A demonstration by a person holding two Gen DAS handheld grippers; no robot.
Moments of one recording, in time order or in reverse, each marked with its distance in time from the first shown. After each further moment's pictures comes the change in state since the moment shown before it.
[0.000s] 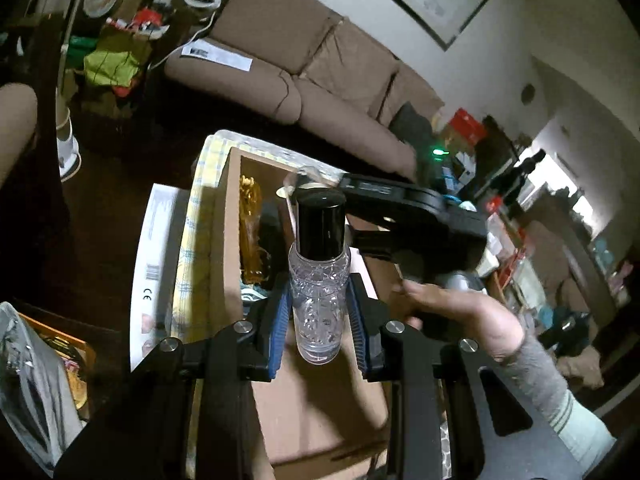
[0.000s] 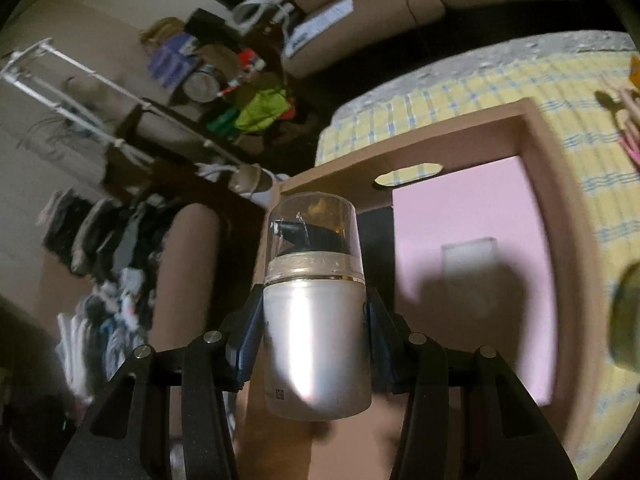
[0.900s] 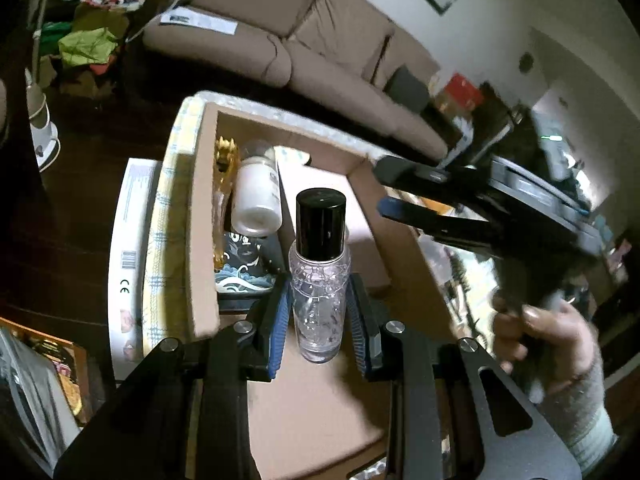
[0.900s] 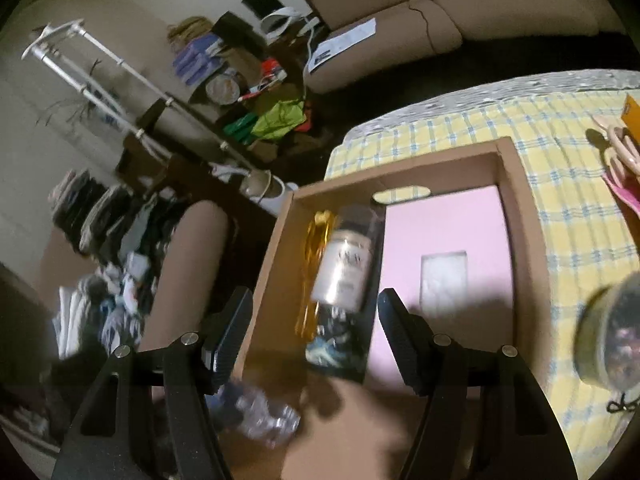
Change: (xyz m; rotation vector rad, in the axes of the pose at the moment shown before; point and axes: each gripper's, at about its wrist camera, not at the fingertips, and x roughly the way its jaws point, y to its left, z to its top) left arm 0.060 -0.007 -0.009 0.053 0.148 -0.005; right arm -0.069 -0.004 -0.024 -0.140 -0.047 0.052
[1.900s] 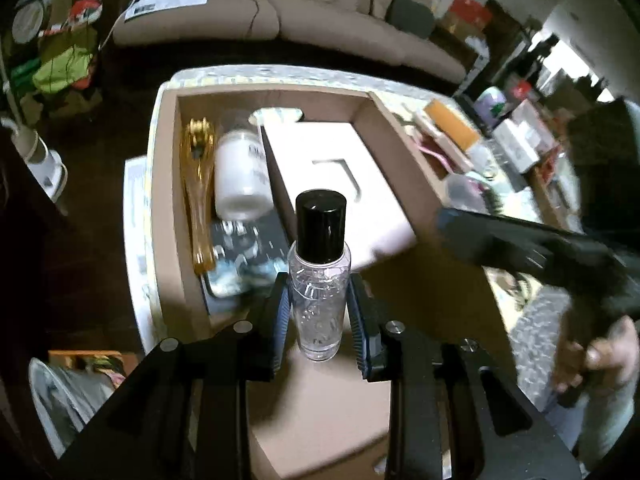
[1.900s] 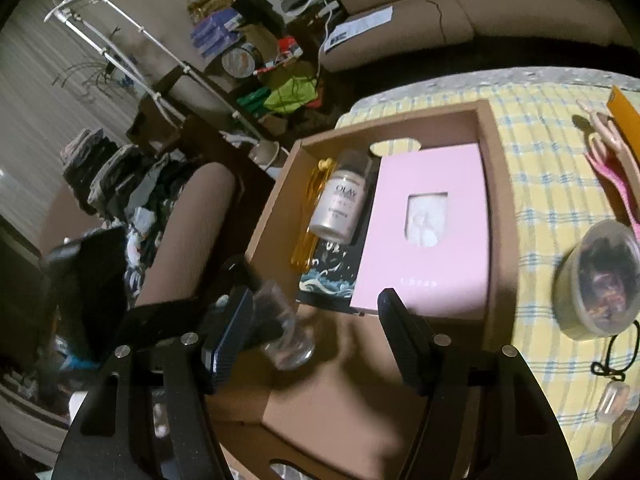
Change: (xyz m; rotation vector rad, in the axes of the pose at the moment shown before) left arm 0.043 -0.035 0.025 0.178 0.225 0.162; right arm -0.034 -0.005 -0.040 -0.069 0.043 -0.001
